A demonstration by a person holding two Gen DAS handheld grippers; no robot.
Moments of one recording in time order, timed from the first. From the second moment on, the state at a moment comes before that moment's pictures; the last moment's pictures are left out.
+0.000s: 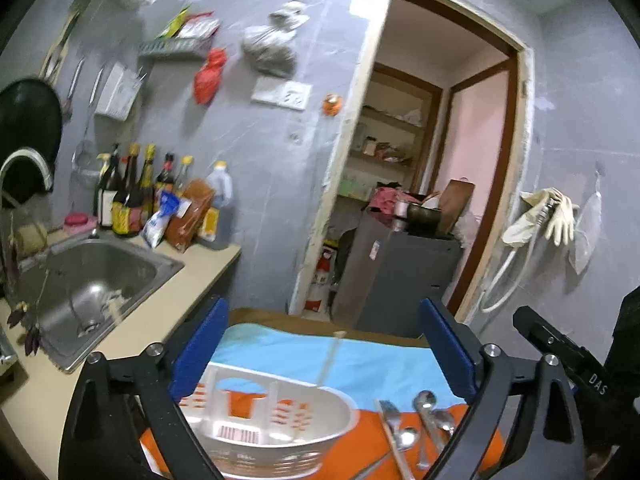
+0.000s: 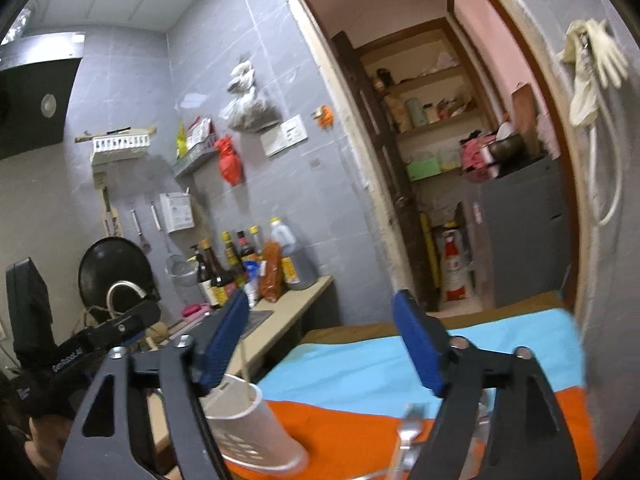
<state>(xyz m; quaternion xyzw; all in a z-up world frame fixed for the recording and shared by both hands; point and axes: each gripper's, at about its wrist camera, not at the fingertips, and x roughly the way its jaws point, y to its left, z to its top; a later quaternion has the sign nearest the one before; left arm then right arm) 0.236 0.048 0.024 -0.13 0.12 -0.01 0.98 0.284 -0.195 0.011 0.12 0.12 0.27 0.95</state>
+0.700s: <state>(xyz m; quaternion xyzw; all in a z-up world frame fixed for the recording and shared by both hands) 0.268 -0.081 -0.029 -0.07 0.22 -0.09 0.97 0.273 -0.315 -0.029 0.06 0.19 0.16 0.97</state>
